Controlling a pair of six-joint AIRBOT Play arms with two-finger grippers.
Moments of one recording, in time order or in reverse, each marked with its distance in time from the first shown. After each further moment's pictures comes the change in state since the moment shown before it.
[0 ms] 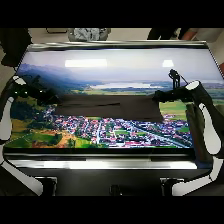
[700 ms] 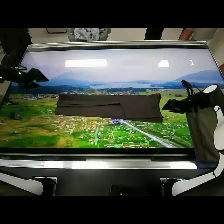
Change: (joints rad) left arm 0.022 0.229 0.146 -0.022 -0.071 -0.005; right arm -0.196 -0.052 0.031 -0.120 0.318 -0.041
